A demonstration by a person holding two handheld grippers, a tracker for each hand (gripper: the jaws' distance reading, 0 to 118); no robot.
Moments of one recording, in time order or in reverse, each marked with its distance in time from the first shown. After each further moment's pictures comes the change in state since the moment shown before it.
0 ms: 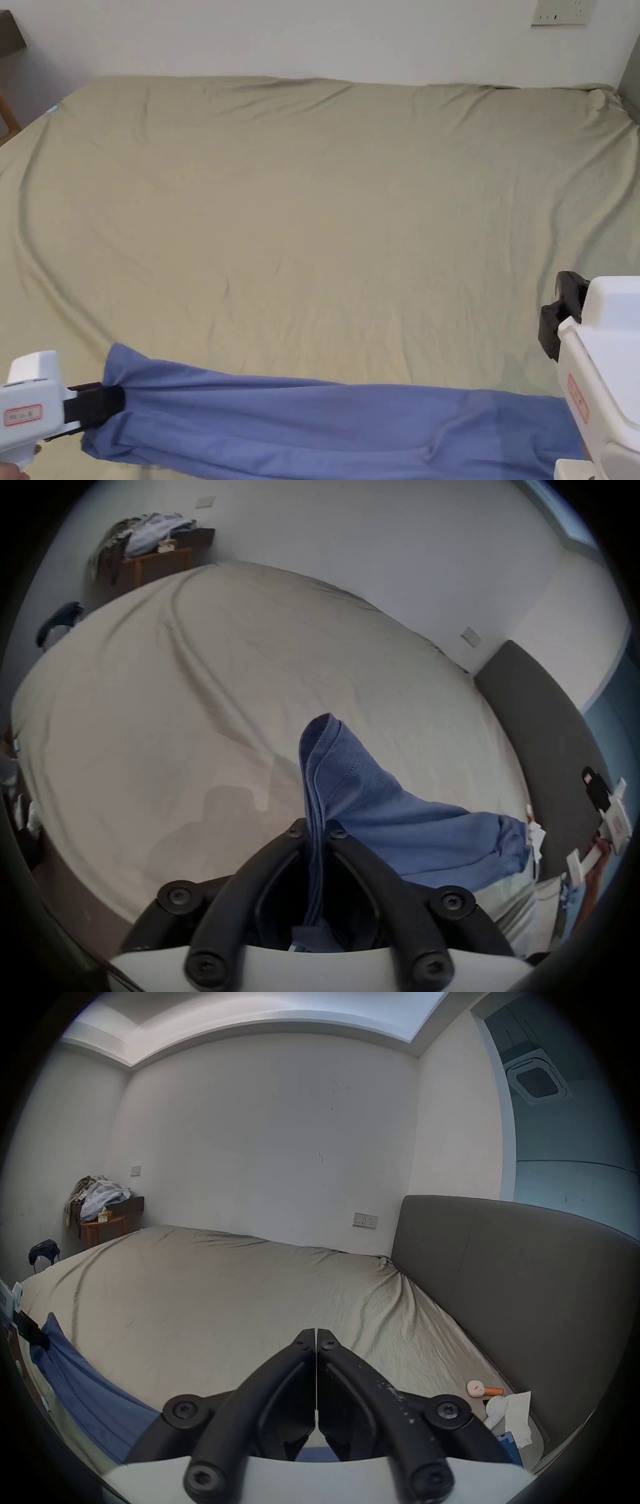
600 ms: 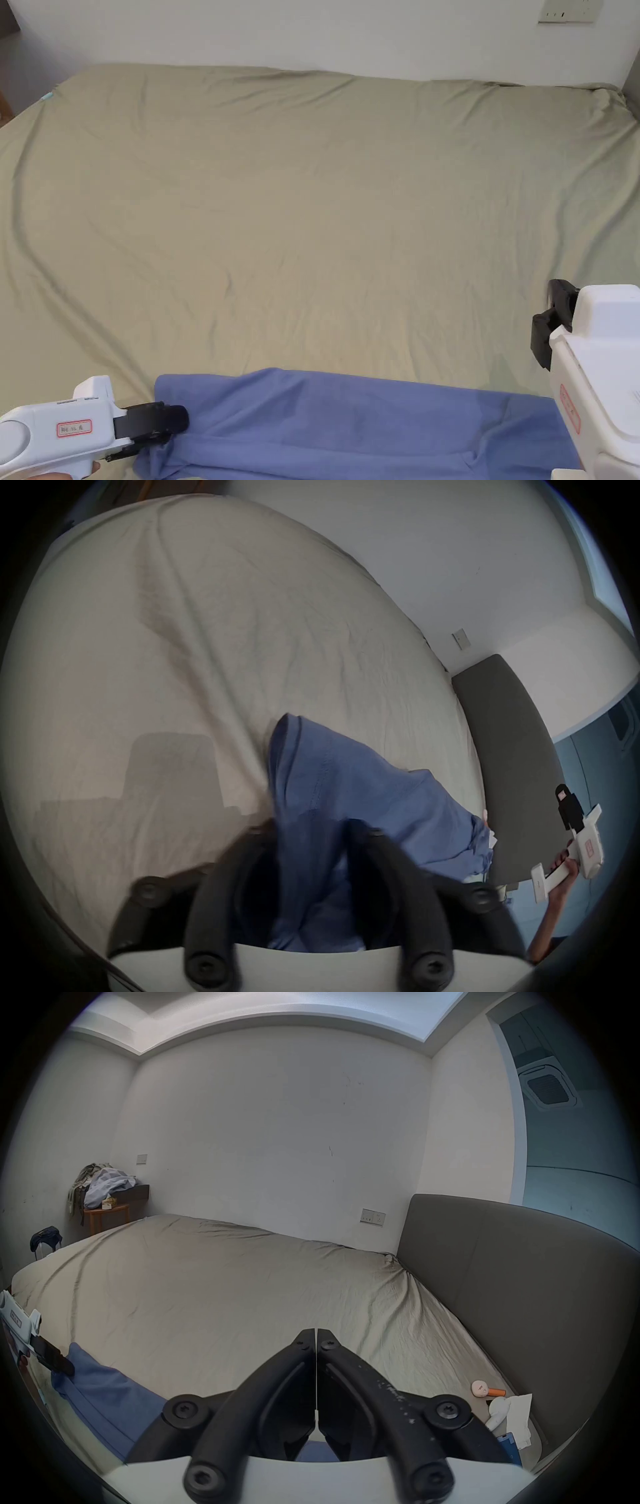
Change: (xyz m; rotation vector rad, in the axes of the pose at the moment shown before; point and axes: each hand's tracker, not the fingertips) left arm -0.007 -0.034 -0.088 -0.152 -0.265 0.172; right arm -0.038 0.005 0.000 -0.026 0.010 0.042
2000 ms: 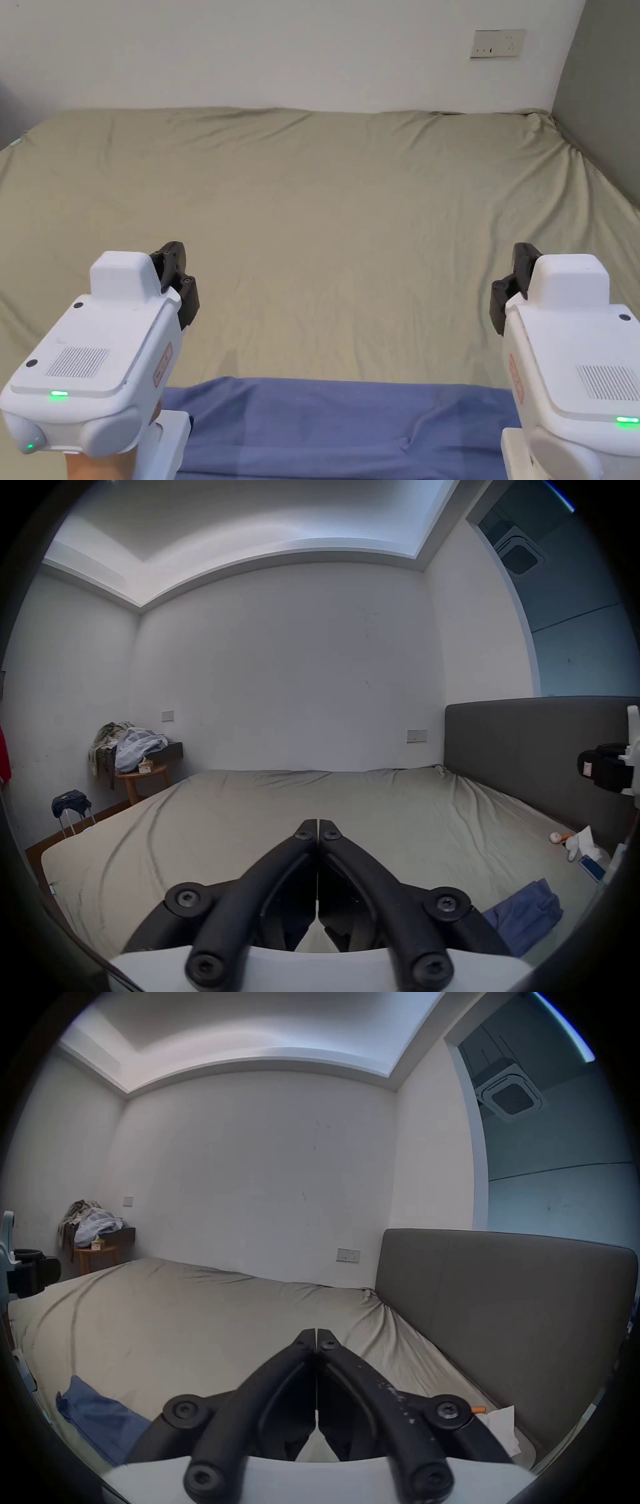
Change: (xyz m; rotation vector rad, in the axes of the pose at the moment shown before) left arm 0.271 -0.063 0.077 0.906 0.249 -0.689; right arm 0.042 0.018 0.060 0.176 -0.080 -0.073
